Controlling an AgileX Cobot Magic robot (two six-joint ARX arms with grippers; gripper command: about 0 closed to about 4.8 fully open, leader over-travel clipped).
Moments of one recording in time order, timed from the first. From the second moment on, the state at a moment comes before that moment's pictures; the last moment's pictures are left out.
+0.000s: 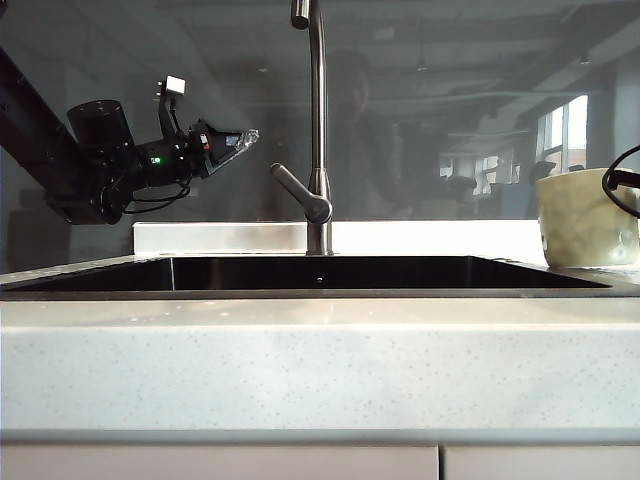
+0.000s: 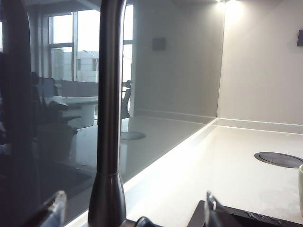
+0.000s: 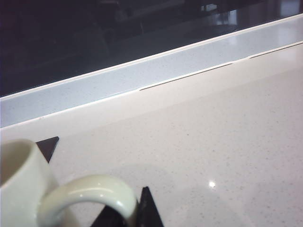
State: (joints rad) left arm -0.07 2.64 2.17 1.16 1.01 -0.56; right arm -0.11 1.74 0.43 1.34 0.14 0.22
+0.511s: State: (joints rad) left arm -0.07 2.64 2.18 1.16 1.01 -0.56; right arm -0.11 1.74 0.43 1.34 0.16 0.22
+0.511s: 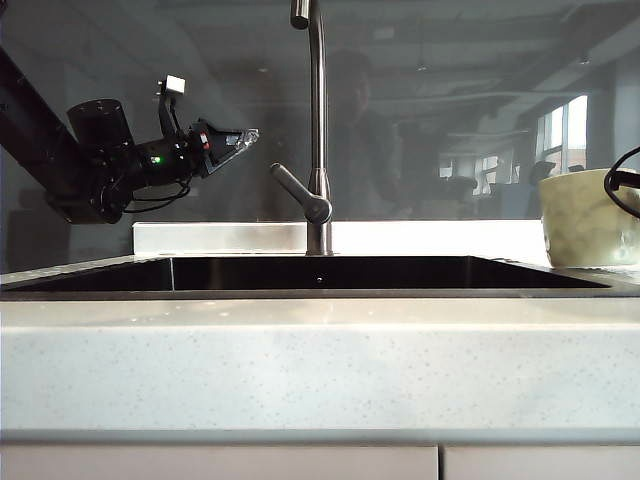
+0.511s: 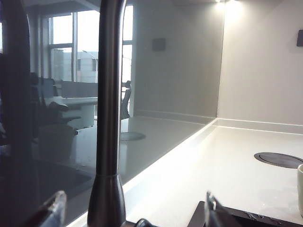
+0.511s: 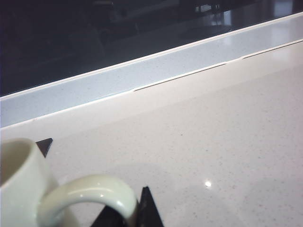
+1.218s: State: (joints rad) left arm -0.07 2.64 2.18 1.16 1.01 -0.56; right arm -0.11 1.71 0.35 1.37 0.16 0.23
